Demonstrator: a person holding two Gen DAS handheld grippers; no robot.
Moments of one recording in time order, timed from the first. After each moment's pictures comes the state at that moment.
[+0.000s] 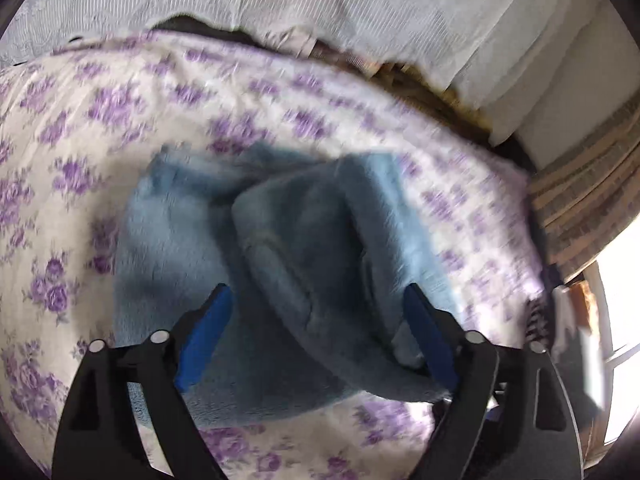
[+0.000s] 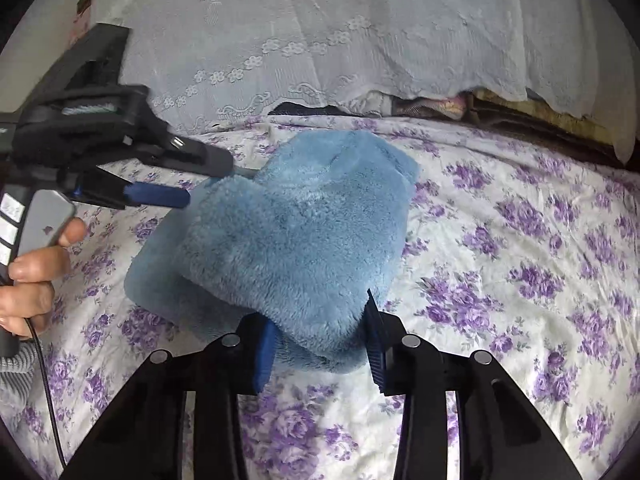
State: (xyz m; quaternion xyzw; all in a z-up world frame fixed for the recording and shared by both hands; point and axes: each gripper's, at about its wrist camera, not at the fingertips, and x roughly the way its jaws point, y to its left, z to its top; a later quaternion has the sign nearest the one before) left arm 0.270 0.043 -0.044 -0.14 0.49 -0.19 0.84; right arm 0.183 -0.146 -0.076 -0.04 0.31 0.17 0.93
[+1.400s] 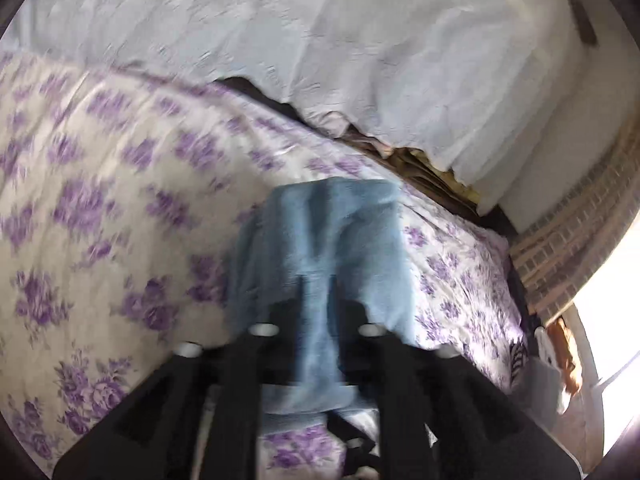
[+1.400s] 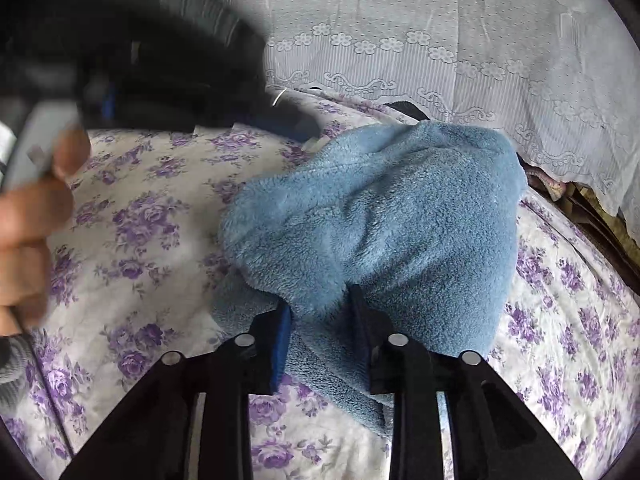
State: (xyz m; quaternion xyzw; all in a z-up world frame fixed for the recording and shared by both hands) left arm 0.231 0.151 -0.029 -0.21 0.36 -0.19 0.89; right arm 0.187 0.020 -0.086 -0.20 0.31 0.24 0.90
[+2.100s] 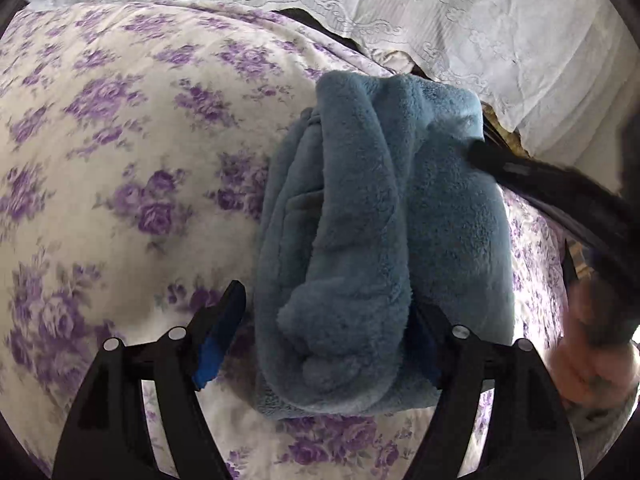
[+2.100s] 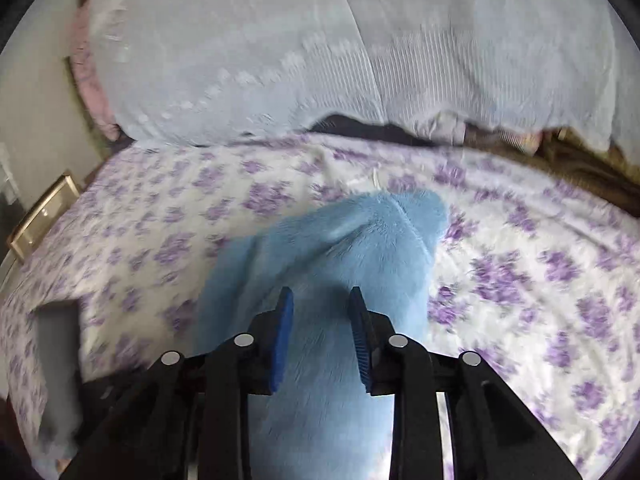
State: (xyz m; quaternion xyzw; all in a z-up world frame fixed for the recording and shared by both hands) left arm 0.232 0.130 -0.102 -0.21 0.44 -0.10 0.86; right arm 0.312 -0.028 -0.040 -0.04 0.38 0.19 0.90
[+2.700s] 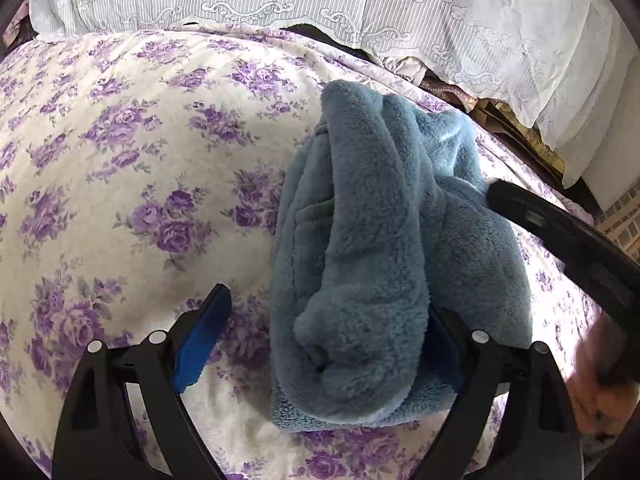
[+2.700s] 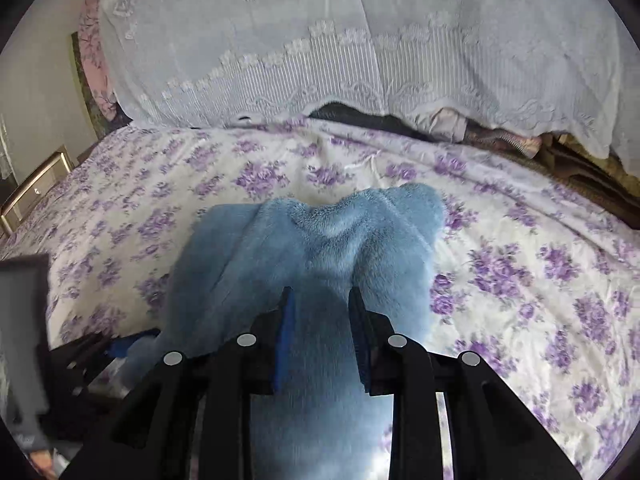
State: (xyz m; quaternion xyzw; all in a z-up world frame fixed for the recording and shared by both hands) left arm 0.232 0.120 -0.096 -0.16 0.43 -0.05 0.89; right arm 0.270 -0.053 -0.033 -0.06 0.34 0.21 0.91
